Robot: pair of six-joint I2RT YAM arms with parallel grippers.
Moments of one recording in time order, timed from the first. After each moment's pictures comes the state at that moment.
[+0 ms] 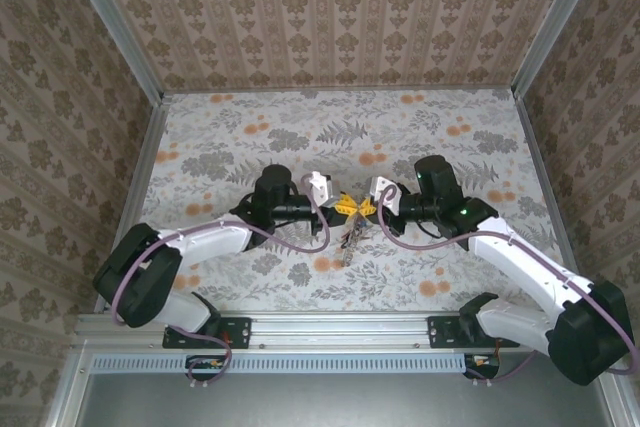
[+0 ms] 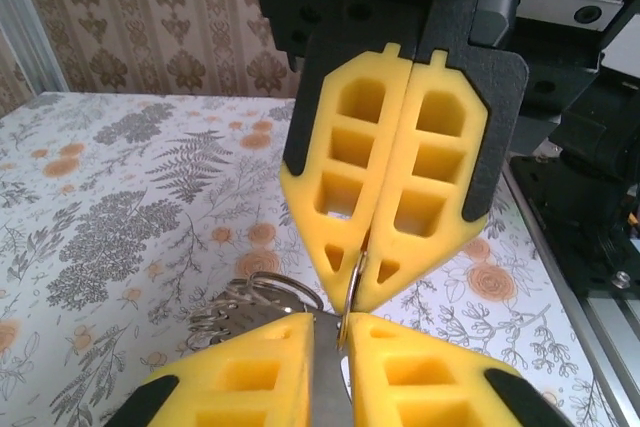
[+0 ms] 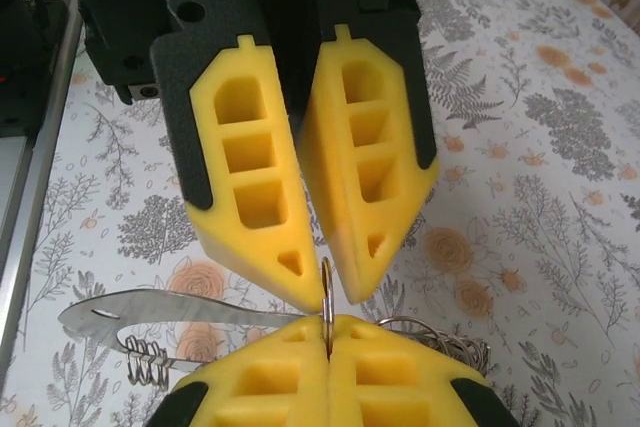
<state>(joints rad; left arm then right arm) -0.77 1.43 0.69 0.47 0.80 0.23 0.46 1.10 0.76 -0.31 -0.63 -0.59</state>
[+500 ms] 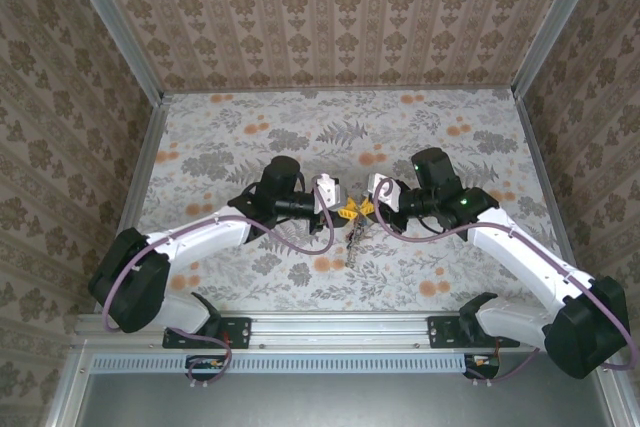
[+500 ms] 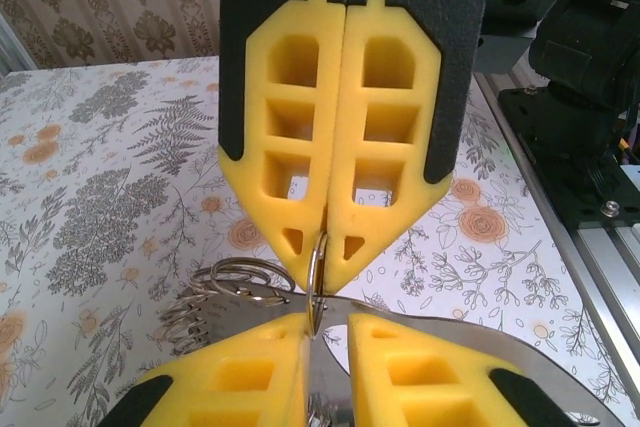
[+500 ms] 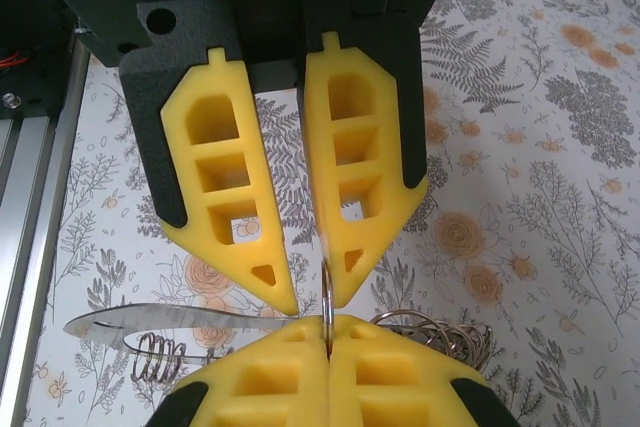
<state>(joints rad) -0.78 1.40 0.79 0.16 0.78 0.43 0.46 1.14 0.86 -0.46 -0.64 -0.64</state>
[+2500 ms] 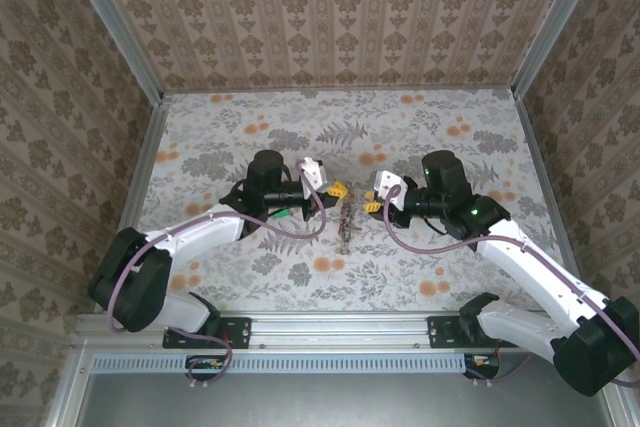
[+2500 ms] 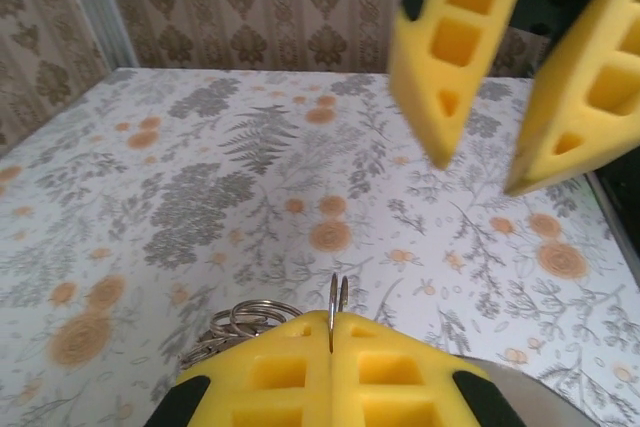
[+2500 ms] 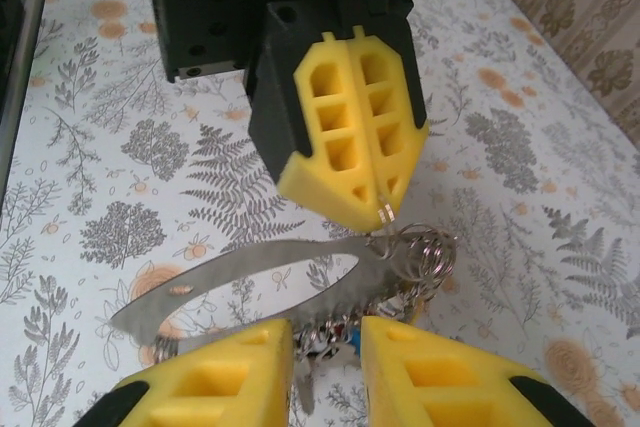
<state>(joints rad) -0.66 1.40 0.75 0.34 0.76 0.29 0.47 1.03 0.82 -0.37 -0.55 -0.61</state>
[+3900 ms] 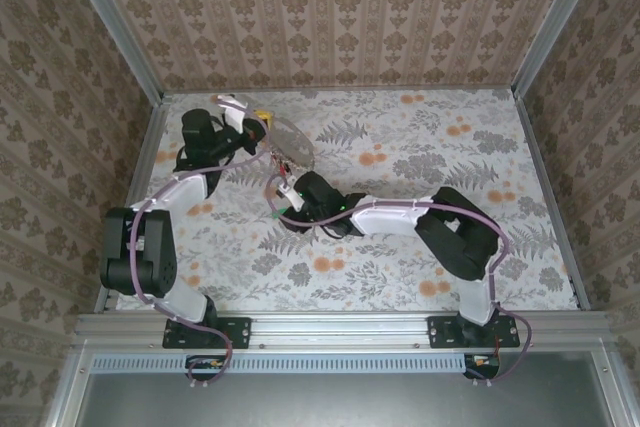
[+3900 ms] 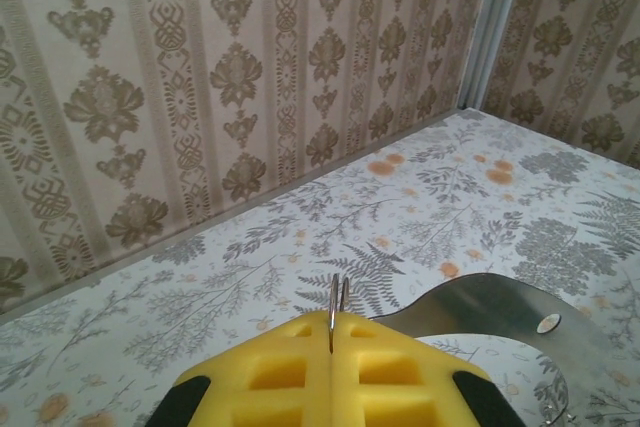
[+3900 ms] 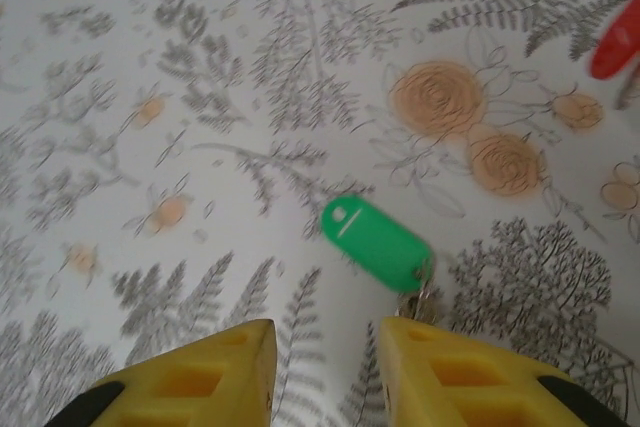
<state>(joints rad) -0.15 1.56 0.94 0.48 0.70 0.04 0.90 1.94 1.19 0.03 -0.05 0.11</state>
